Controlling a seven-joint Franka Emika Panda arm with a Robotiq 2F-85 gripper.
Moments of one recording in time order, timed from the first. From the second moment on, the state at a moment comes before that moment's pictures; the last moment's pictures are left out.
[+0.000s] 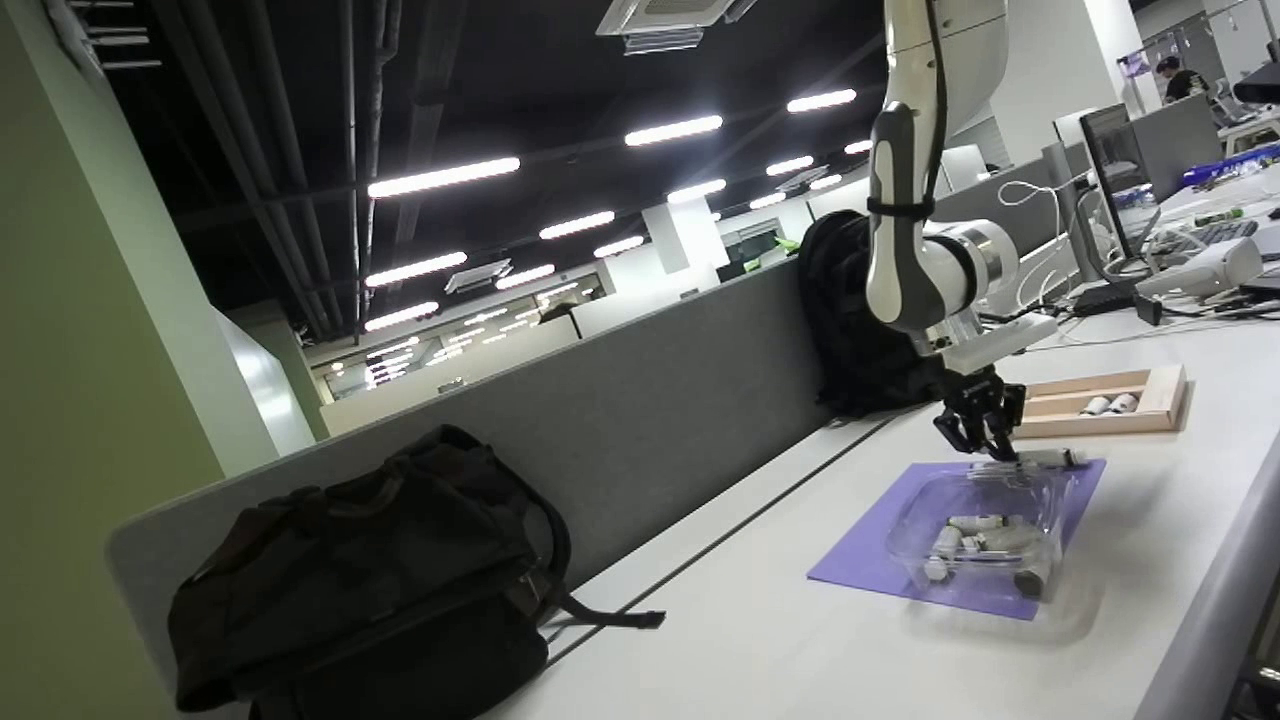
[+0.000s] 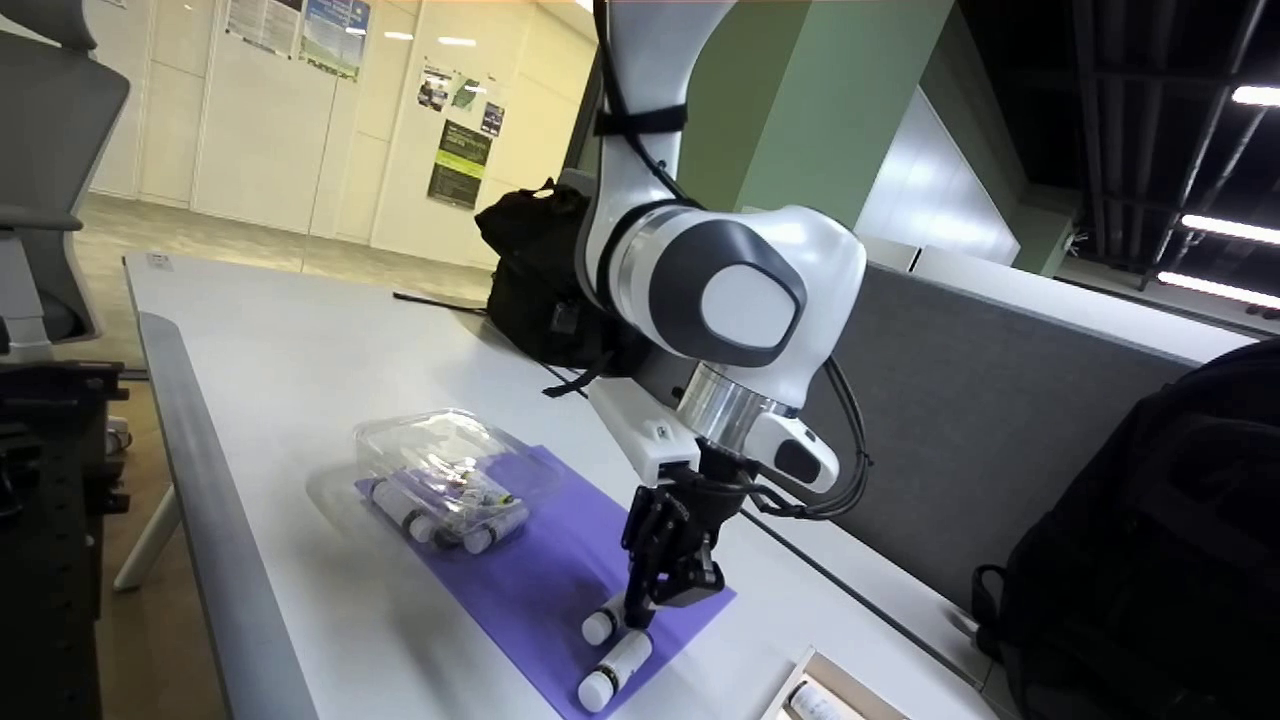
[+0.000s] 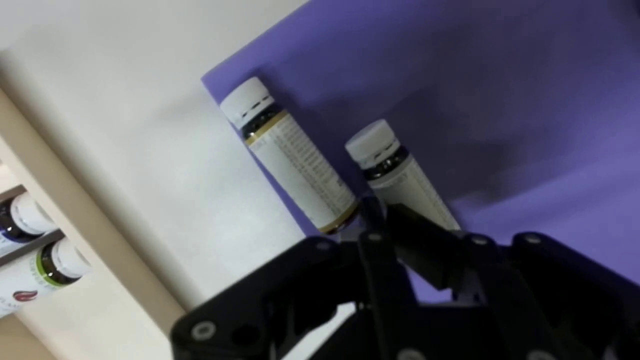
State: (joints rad) arm -0.12 0.56 -0.13 -2.24 0.16 2.71 0.08
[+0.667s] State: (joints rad) arm -0.16 0.56 -0.08 -2.20 0.26 2.56 0.08
